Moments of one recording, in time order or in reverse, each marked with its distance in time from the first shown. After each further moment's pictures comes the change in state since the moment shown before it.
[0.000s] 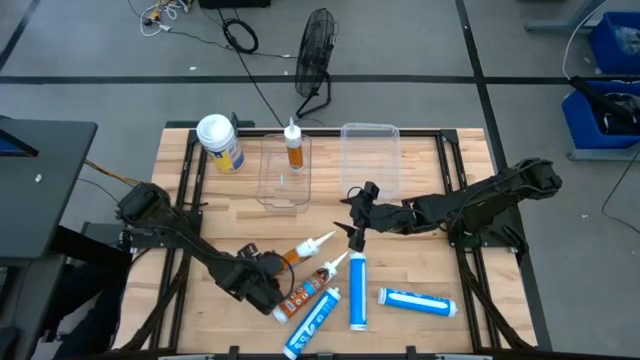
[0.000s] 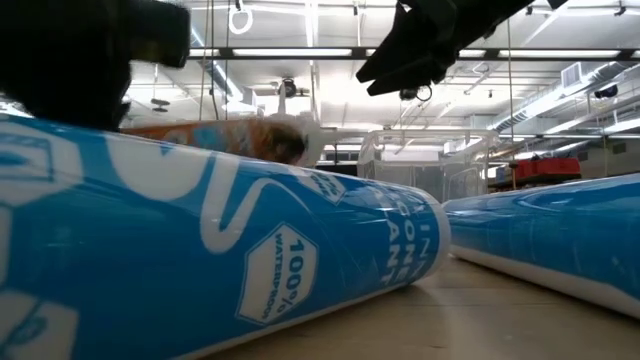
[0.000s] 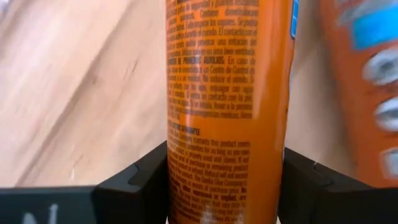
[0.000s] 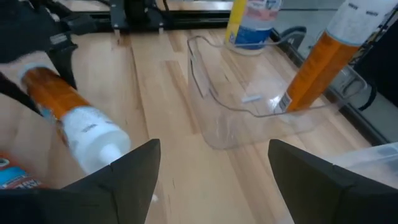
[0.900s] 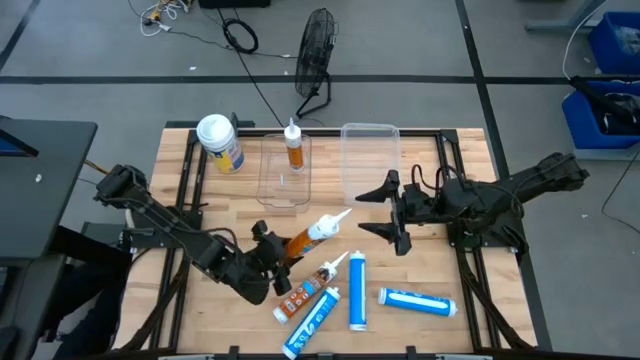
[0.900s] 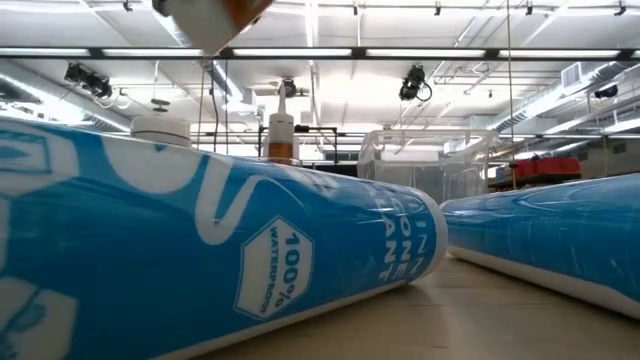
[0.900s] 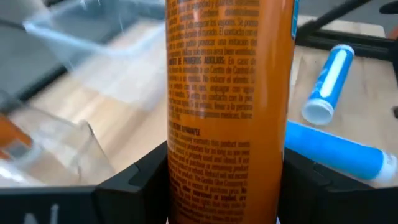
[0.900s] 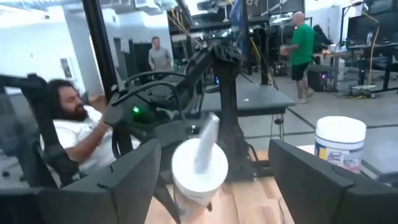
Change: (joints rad) left arm 0.023 -0.242 0.004 0.395 -0.475 0.534; right arm 0.086 -0.342 0.000 0.306 -0.245 -0.065
